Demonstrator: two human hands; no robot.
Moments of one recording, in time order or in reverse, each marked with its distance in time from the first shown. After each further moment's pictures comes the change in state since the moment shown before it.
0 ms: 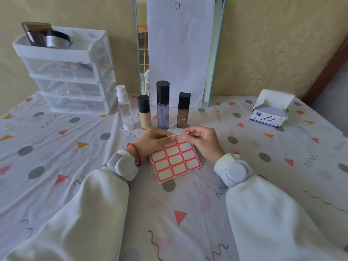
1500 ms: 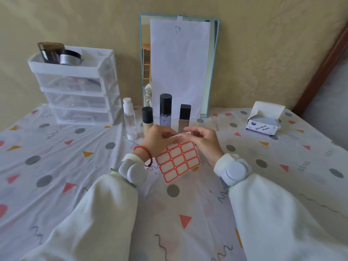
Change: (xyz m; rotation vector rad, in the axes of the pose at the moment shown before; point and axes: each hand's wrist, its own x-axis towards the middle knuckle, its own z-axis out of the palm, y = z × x) left_hand 0.008 0.022 -0.001 0.409 0.229 0.253; right_hand 0.002 -0.026 0.003 0.070 0.106 0.021
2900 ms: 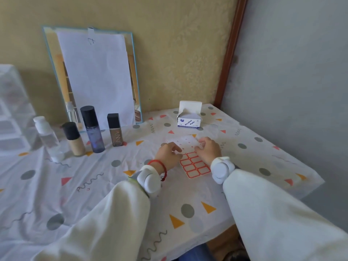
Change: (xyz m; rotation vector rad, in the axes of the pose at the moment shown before) left_hand 0.013 0.118 0.173 -0.108 -0.281 -0.079; right_hand -0.063 0.051 -0.189 -0.707 0.431 0.340
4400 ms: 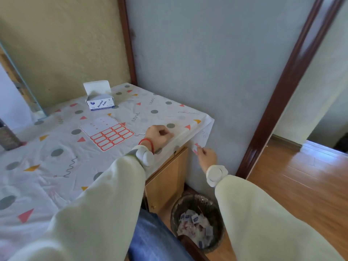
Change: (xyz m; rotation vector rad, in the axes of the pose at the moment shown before) left_hand -0.067 0.124 0.171 -0.012 -0.267 0.348; right_hand -0.174 0.229 -0.097 0.346 0.403 0.430
